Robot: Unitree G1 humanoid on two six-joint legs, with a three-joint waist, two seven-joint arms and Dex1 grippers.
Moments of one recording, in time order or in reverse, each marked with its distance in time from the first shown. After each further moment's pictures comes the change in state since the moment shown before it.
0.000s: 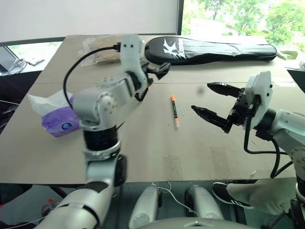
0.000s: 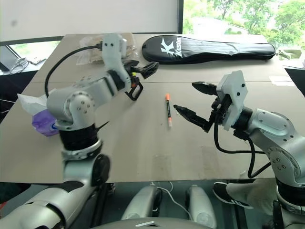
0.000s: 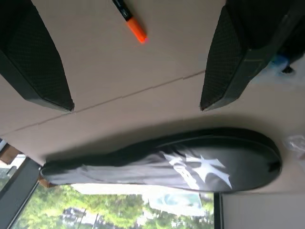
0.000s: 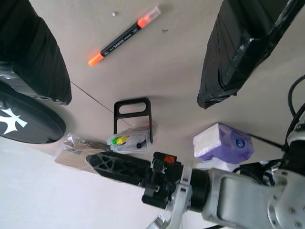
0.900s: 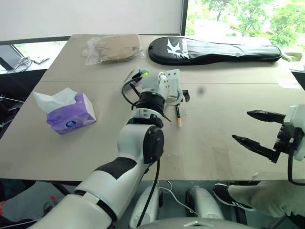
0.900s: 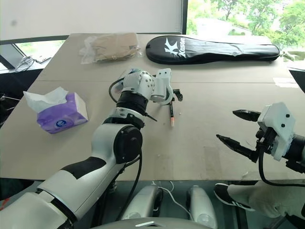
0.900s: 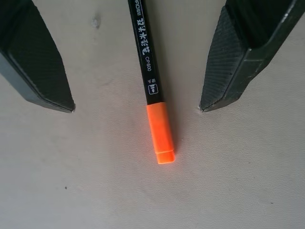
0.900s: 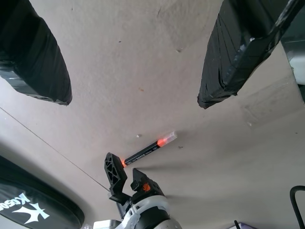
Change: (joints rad) left arm -0.395 -0.235 0.163 1.190 0.237 -0.270 0.350; right arm 0.525 -0.276 -0.423 -0.061 -0.023 -0.085 0.271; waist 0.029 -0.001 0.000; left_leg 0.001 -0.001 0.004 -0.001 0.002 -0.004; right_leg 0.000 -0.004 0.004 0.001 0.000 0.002
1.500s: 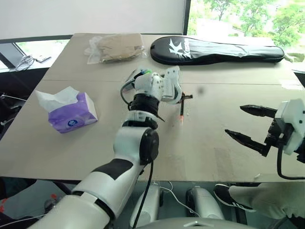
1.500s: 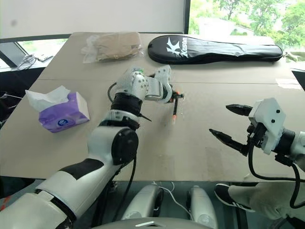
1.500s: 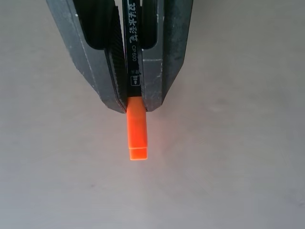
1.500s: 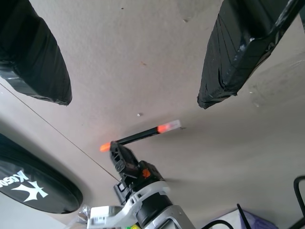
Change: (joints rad) left arm 0.174 0.066 -0.173 -0.356 -0.083 -0.072 -0.278; right arm -0.100 0.031 0.124 0.008 -0.020 -0.024 -0.075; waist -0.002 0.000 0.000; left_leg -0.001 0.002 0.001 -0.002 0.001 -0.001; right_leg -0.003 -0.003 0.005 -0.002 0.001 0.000
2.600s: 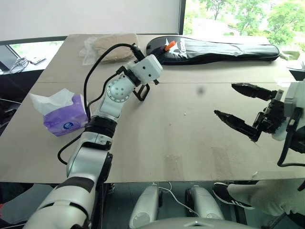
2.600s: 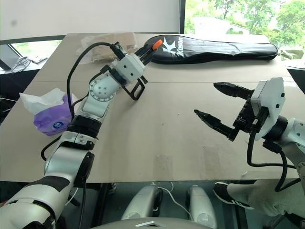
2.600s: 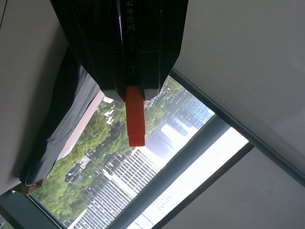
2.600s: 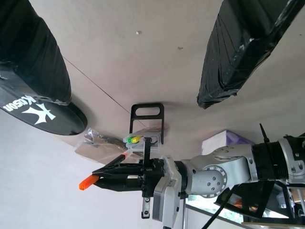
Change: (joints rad) left arm 0.261 0.468 -0.392 0.010 0.473 -1.606 -0.350; right arm -0.202 0.096 0.069 0.000 0.134 -0.056 -0.095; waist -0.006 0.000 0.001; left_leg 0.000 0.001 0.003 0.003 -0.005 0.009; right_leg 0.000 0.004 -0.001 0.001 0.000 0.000
